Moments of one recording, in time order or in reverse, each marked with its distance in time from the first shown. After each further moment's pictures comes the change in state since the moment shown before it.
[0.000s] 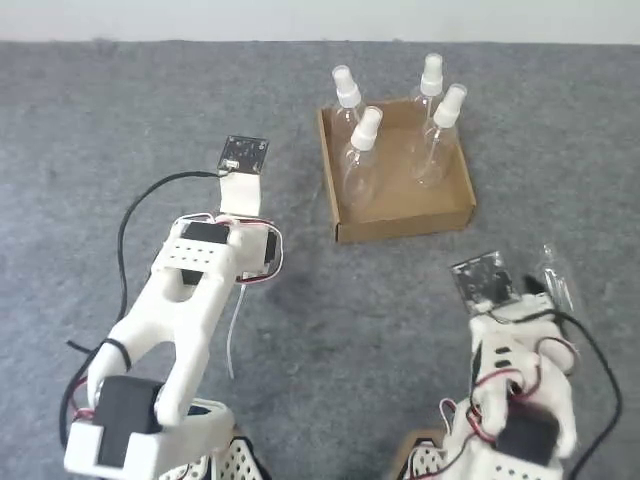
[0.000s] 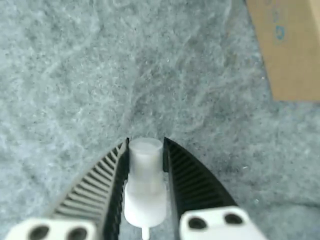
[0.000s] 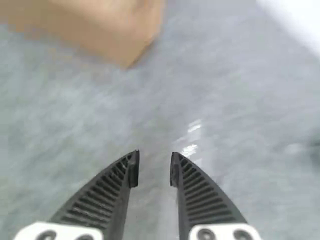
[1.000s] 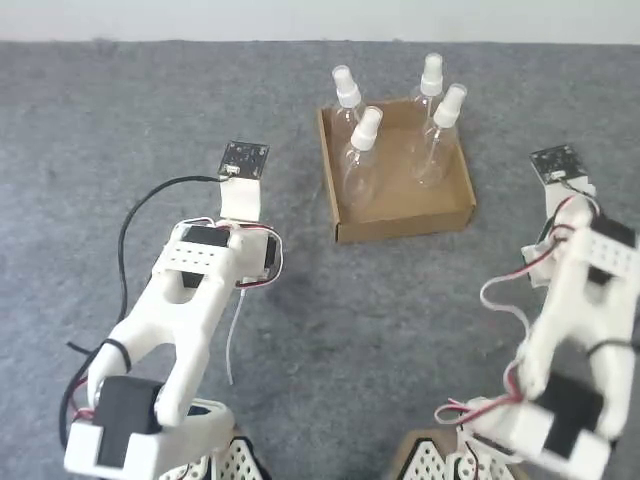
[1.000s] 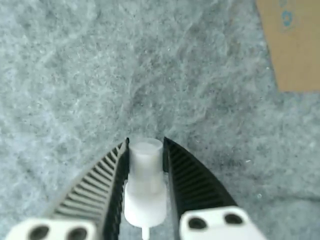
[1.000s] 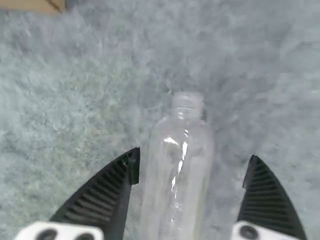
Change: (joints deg) left arm 0.0 0.0 1.5 -0.2 0.0; right arm 10.9 94.9 -47.2 -9.5 -0.8
